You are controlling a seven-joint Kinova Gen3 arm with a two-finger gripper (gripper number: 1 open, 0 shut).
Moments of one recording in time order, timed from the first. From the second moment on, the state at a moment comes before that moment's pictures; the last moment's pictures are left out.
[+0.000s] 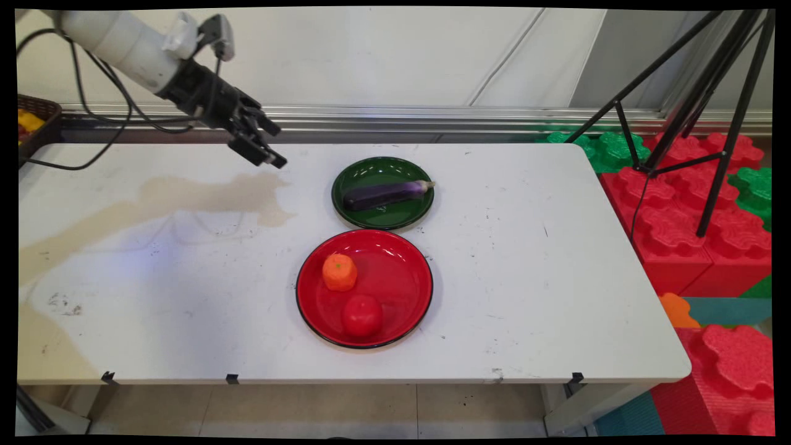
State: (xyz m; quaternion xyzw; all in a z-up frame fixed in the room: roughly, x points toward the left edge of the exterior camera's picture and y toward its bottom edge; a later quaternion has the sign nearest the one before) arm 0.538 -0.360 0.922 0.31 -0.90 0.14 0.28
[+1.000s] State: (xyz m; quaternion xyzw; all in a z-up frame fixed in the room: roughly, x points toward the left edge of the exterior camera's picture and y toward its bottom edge) arm 0.464 -0.430 0.858 0.28 -0.91 0.13 0.27
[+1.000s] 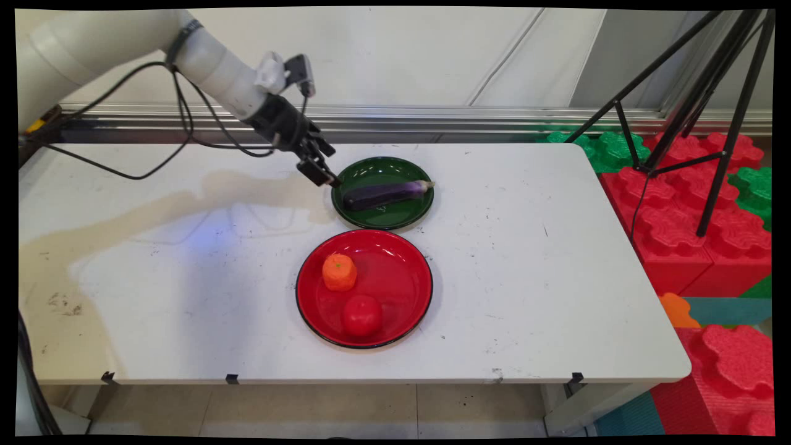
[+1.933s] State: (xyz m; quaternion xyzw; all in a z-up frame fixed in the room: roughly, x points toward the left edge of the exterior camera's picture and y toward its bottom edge) arm 0.421 -0.475 0.792 0.29 -0.92 0.11 0.23
